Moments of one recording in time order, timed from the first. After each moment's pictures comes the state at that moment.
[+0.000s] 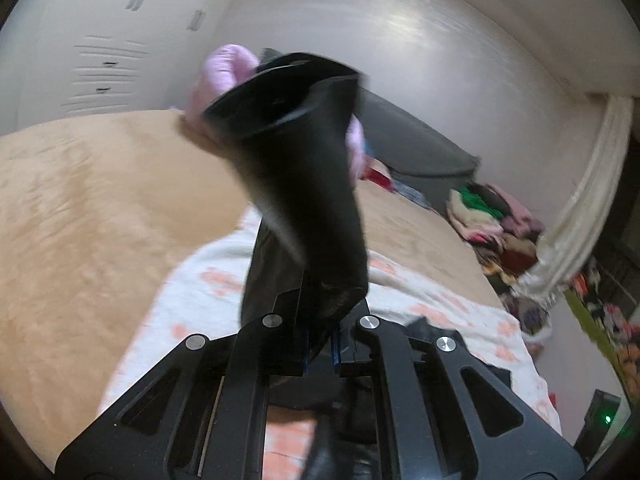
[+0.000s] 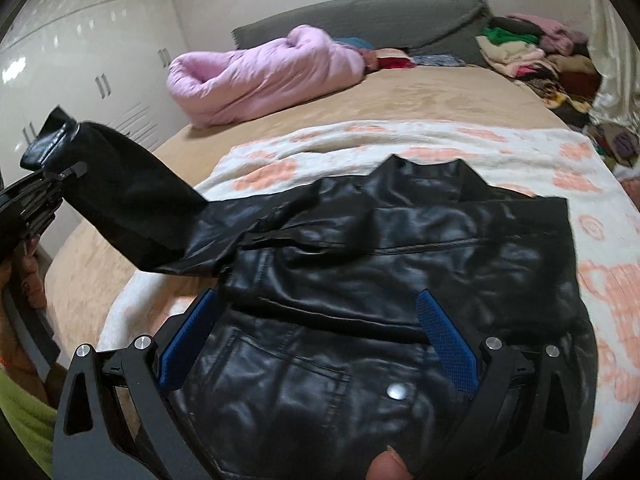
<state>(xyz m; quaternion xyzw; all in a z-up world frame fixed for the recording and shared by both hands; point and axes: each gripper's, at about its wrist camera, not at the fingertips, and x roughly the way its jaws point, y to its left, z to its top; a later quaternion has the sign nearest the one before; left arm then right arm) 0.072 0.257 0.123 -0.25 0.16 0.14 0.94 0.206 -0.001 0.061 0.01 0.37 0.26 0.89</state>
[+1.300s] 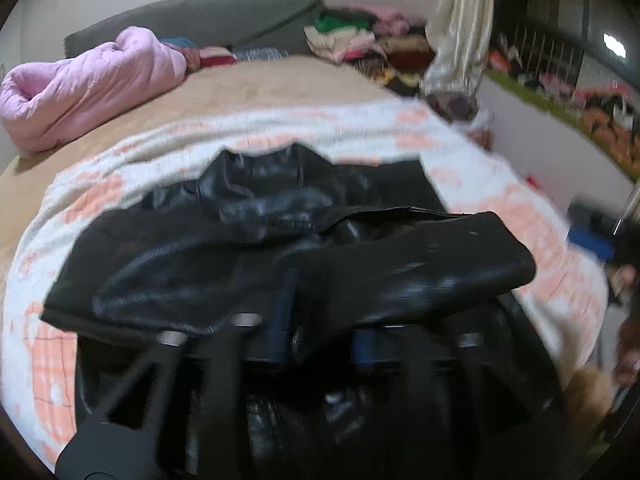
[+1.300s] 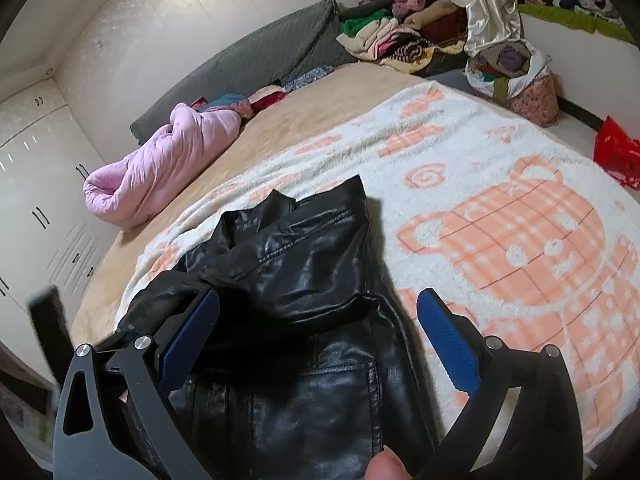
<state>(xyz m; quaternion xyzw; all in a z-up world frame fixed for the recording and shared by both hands) 0.188 -0.011 0.010 0.00 0.37 -0.07 0.92 0.211 -0.228 0.055 0.19 0.36 0.12 0.91</state>
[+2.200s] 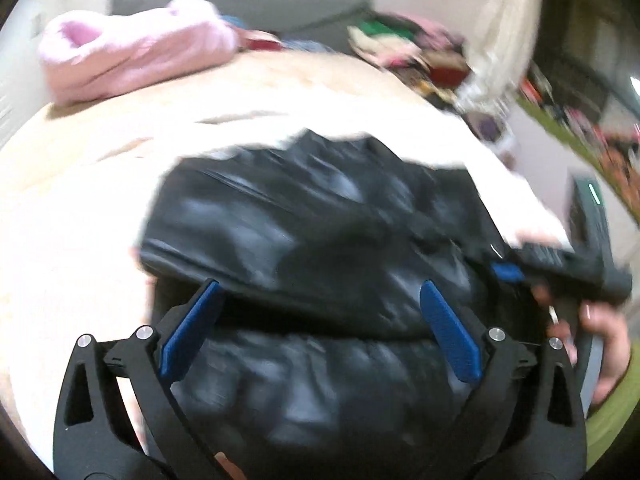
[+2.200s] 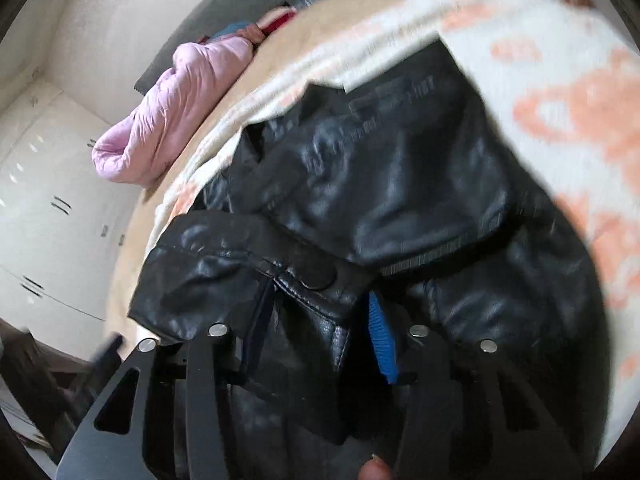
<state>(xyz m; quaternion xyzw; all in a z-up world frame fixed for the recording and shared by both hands) 0.142 0.110 0.031 -0.09 0.36 -0.02 0.93 0.270 -0.136 -0.007 0.23 0.47 0.18 0.83</state>
